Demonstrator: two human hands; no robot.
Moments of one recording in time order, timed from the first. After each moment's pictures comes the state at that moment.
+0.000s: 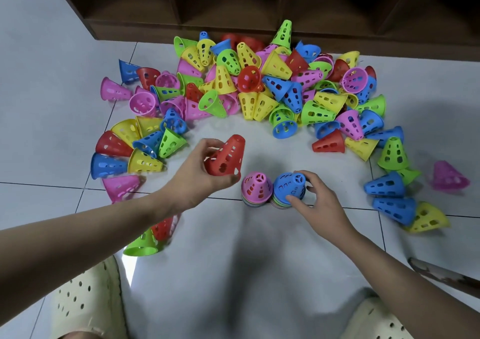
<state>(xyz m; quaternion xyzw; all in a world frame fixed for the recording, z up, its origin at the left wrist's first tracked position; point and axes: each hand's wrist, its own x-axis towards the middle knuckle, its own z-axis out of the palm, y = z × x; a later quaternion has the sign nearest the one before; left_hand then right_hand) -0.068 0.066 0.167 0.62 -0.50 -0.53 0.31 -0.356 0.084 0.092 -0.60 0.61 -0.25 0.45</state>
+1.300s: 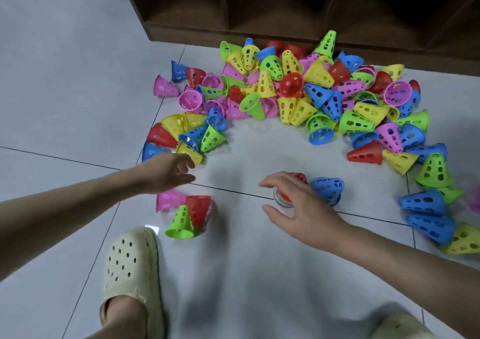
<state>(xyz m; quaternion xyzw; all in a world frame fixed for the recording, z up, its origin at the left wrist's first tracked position) 0.093 0.085 0.166 0.67 -0.67 -0.32 -0.06 -0.249 0.099 0.178 -0.82 0.38 -0.19 0.38</state>
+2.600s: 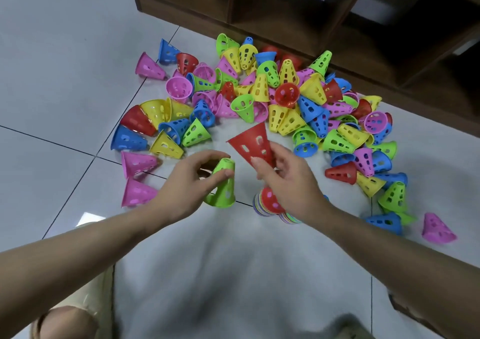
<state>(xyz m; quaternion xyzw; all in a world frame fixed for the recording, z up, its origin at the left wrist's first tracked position) -0.002 0.112 0.162 0.62 -0.50 -0.46 0.41 -0.203 0.051 0.204 -0.69 0.47 -0.25 0.50</state>
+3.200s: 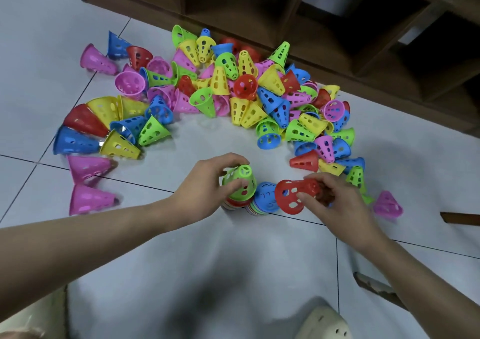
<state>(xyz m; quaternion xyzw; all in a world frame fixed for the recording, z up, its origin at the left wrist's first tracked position) -0.094 0.080 0.151 0.52 -0.62 -0.45 0.38 -0.376 0.065 0.204 -0.74 0.60 -0.17 0.25</state>
